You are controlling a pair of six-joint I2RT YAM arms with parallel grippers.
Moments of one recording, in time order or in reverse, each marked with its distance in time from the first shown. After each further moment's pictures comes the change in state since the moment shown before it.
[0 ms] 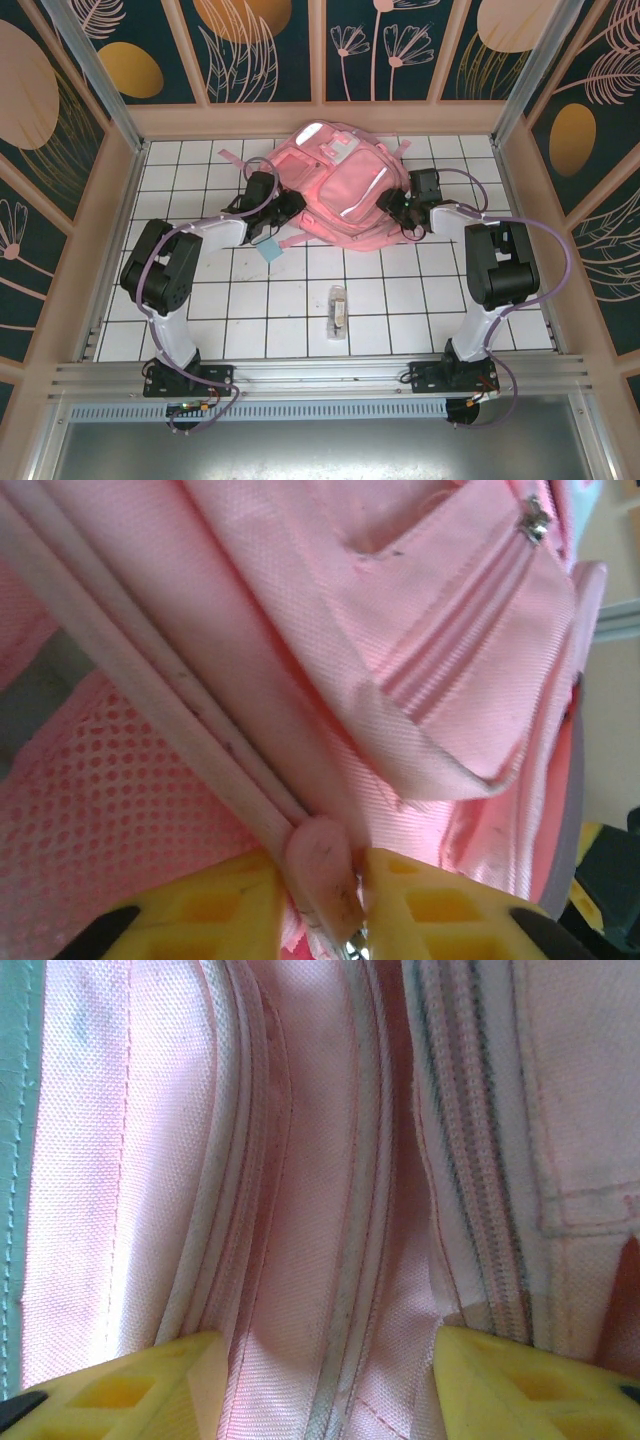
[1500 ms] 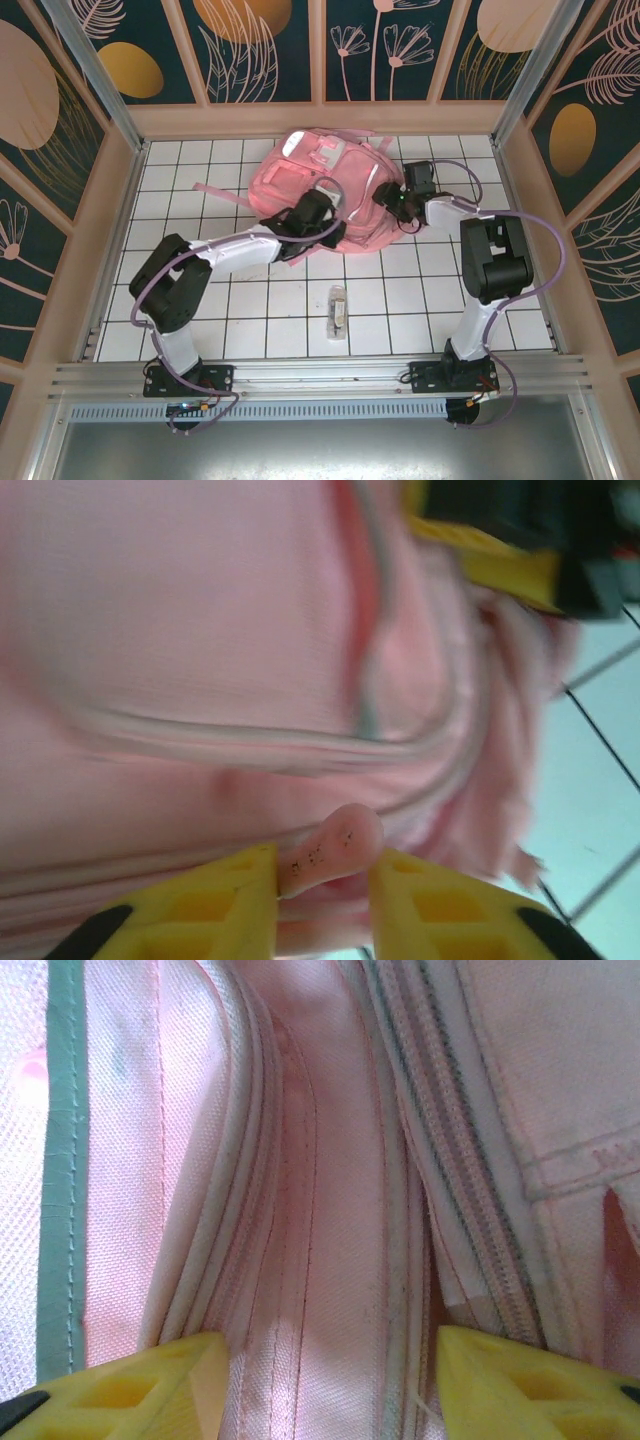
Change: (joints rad) left arm -0.348 -0.047 0.118 -0.259 -0.241 0.632; right arm 0.021 0.056 0.102 -0.037 0.019 -0.036
